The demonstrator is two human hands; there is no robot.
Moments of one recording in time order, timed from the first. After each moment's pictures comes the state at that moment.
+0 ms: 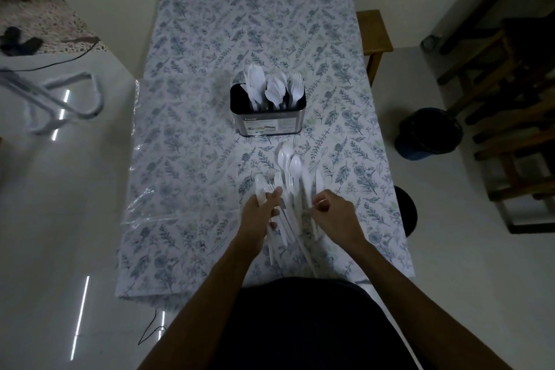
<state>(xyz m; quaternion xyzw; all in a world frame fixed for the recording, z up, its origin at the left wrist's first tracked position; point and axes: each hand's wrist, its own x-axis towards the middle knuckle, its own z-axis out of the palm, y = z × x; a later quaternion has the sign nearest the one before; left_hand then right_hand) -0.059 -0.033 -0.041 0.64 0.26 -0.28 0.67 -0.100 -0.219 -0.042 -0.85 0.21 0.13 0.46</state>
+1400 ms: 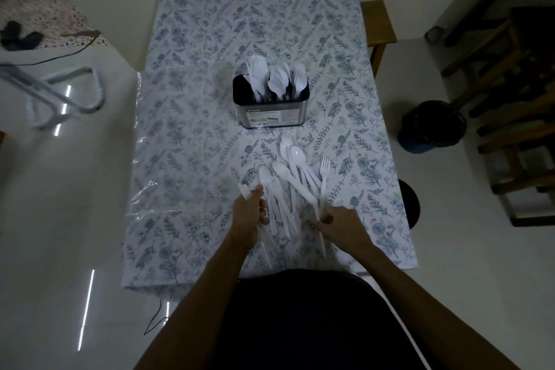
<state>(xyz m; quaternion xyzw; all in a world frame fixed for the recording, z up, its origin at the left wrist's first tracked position) -0.057 -0.013 -0.057 0.58 0.36 -0.24 0.69 -0.125 -0.221 -0.056 -0.88 0.18 0.26 0.34</state>
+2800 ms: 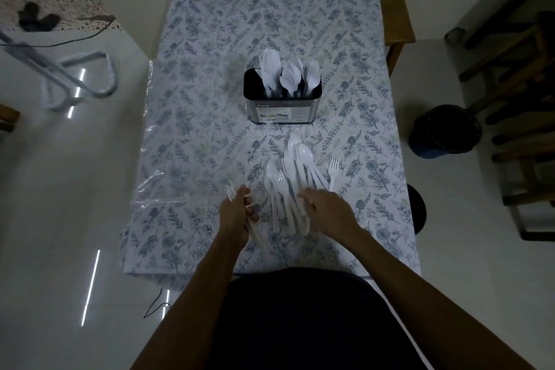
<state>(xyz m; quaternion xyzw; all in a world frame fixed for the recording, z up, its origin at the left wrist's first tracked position) -0.061 0.014 -0.059 0.49 0.44 -0.16 0.73 -0.086 -0.199 -0.059 -0.94 -0.01 0.20 0.28</state>
